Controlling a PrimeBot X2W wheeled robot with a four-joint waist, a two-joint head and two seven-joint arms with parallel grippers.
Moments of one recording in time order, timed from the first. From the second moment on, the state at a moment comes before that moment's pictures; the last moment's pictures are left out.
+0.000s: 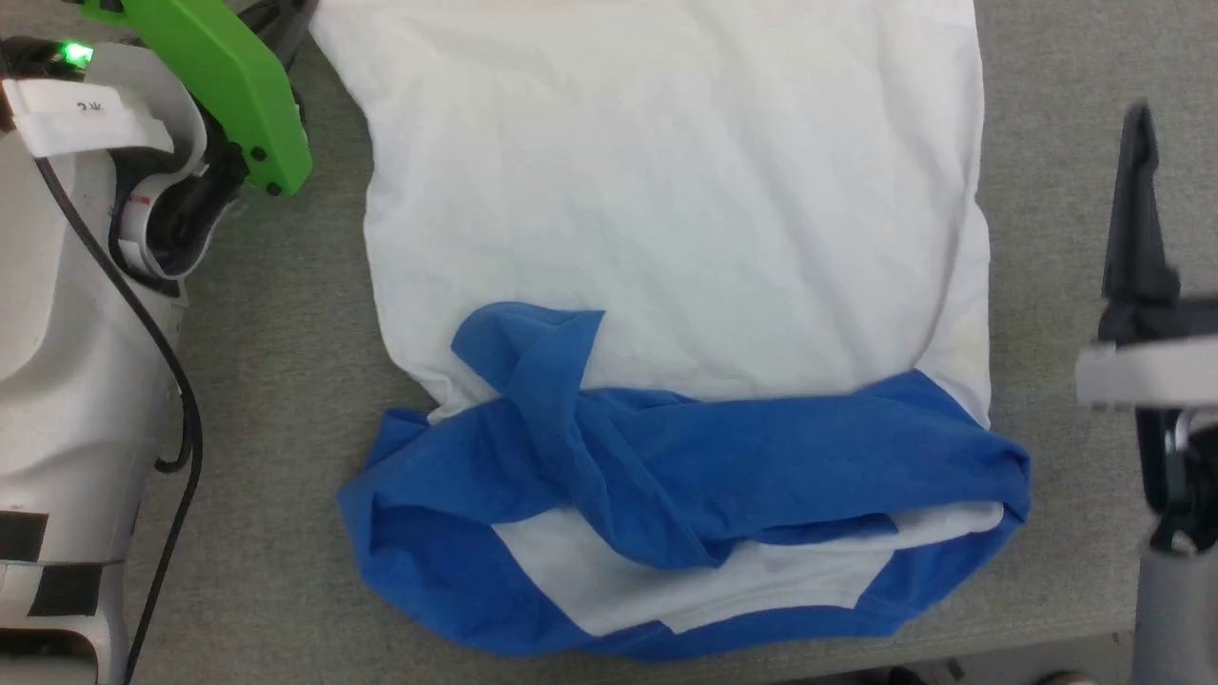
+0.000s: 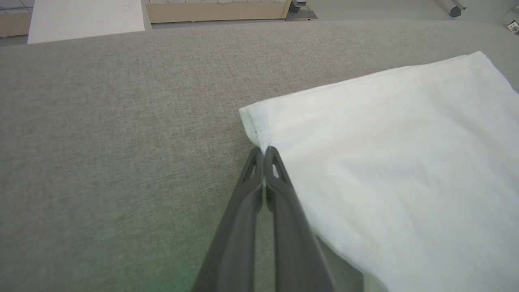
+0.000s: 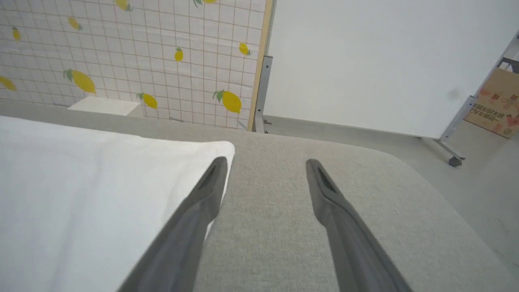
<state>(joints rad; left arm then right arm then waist) -0.94 0.44 -0.33 0.34 -0.64 -0.12 0.45 -0.32 -0.05 -0.19 -0.22 0.00 0.13 -0.04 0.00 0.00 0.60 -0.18</state>
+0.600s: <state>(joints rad) -0.98 0.38 -0.42 0.34 -0.66 -0.12 0.40 -0.88 -0.16 -0.16 0.14 0.11 0.13 0.64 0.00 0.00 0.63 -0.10</state>
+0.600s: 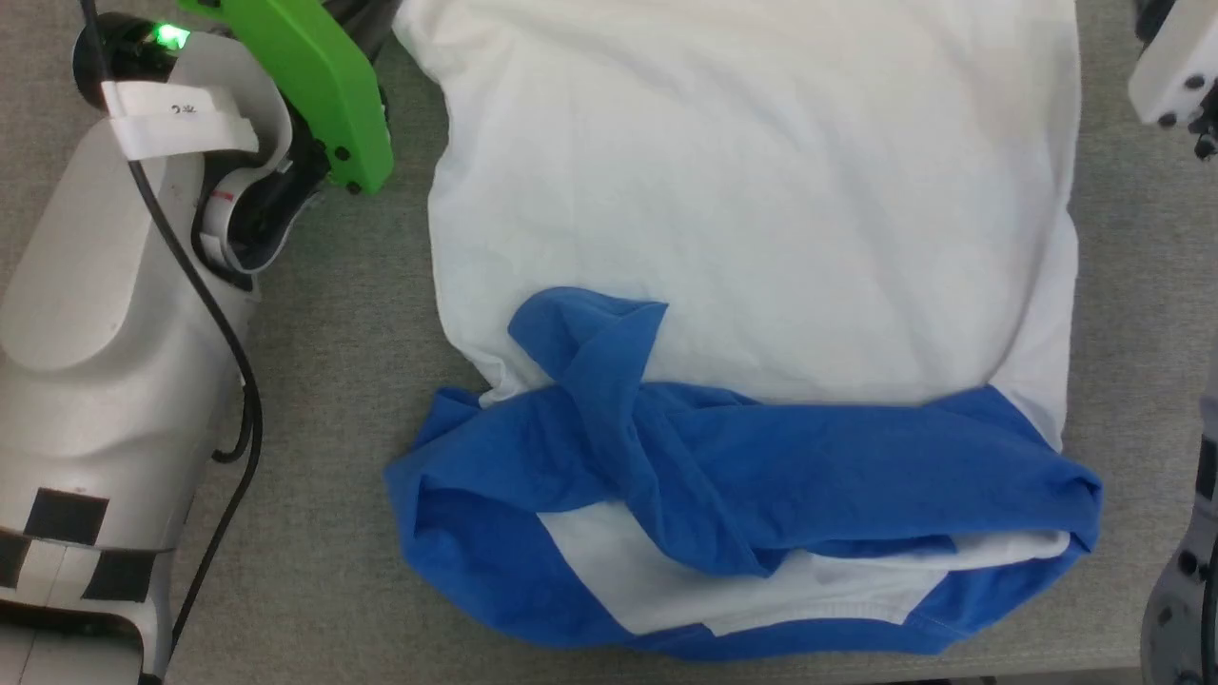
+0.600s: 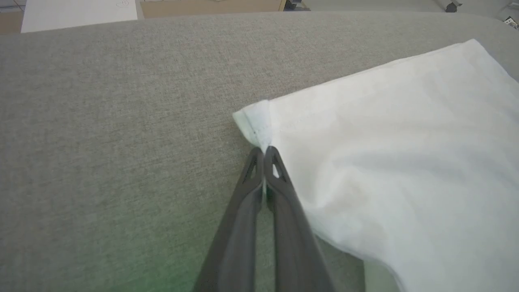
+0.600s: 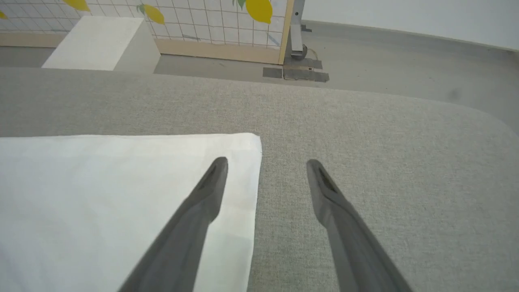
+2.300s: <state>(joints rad) -1.10 0.41 -0.54 0.38 -0.71 -0.13 0.03 -1.03 -0.19 -0.24 0.38 0.06 0.13 0.51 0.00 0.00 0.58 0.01</state>
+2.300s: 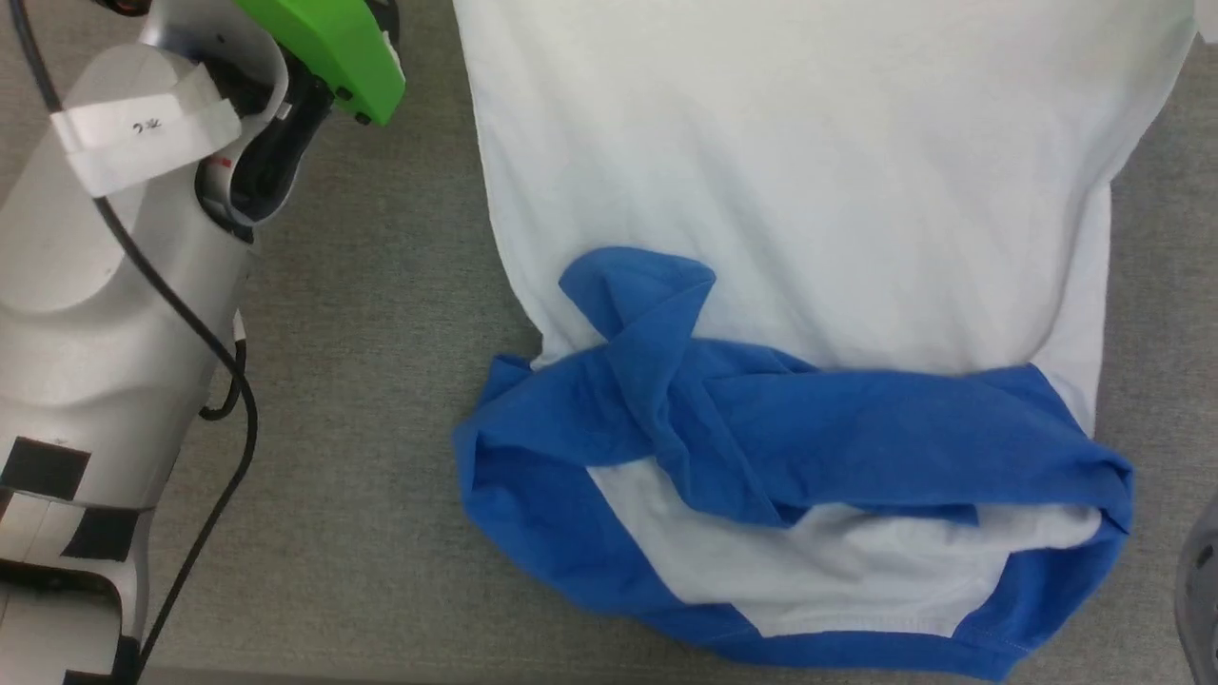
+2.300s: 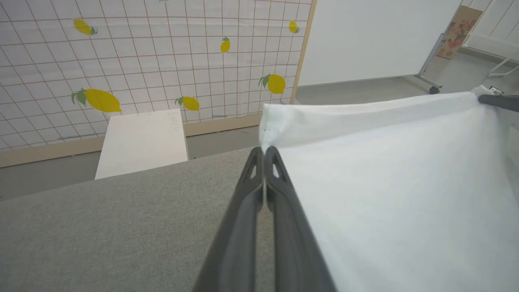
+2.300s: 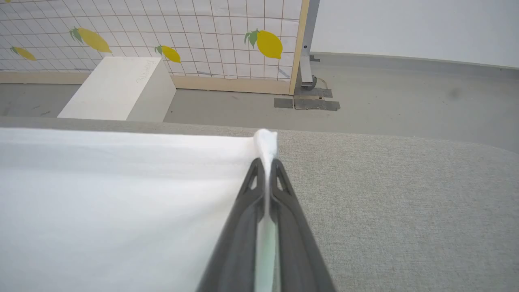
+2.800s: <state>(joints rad) -0.85 0.48 -0.59 0.19 -0.69 -0.11 -0.08 -0.73 -0.24 -0.21 0.19 0.23 0.13 0.46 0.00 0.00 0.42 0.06</state>
